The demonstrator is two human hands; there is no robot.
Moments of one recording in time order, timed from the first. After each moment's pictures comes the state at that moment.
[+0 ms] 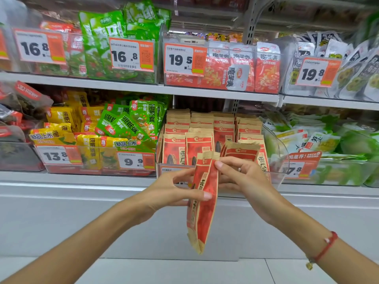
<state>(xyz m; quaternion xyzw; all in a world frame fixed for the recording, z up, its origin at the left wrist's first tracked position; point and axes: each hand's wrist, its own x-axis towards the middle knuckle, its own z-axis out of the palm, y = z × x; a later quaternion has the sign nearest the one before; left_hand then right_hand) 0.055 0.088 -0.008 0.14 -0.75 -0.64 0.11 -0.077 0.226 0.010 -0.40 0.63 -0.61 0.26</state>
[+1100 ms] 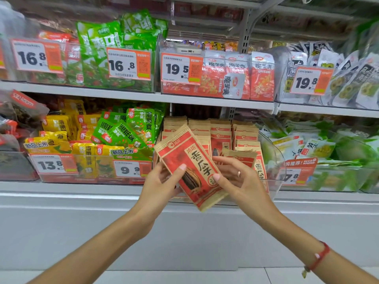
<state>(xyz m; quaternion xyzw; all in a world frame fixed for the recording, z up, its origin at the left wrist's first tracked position) 0.047 0.097 -0.006 0.22 -0.62 -0.67 0.33 -0.089 0.221 -0.001 -0.47 0.69 -0.55 0.07</state>
